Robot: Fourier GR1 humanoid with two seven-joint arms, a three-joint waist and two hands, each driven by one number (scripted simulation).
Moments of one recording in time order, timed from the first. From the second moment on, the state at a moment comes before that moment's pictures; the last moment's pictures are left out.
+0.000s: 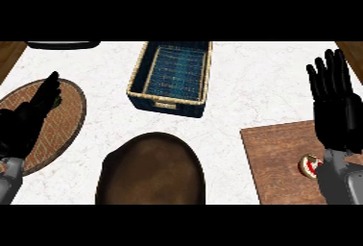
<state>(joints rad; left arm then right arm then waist) -0.18 0.63 -0.18 -1.58 0.19 0.21 0.20 -0.24 -0.25 -0.01 -1.69 -0.32 -0.27 0.01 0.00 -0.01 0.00</state>
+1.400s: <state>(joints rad) -0.20 0.55 -0.16 -1.55 0.11 0.17 0.01 -0.52 -0.58 0.26 -1.40 0.34 -0.28 0.72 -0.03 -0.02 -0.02</state>
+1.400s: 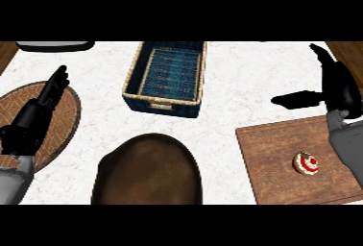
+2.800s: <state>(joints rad) -0.20 0.50 -0.13 -1.52 0.09 0.13 -0.03 -0.52 -0.97 0.32 -1.60 -0.30 0.39 1.10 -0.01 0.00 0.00</state>
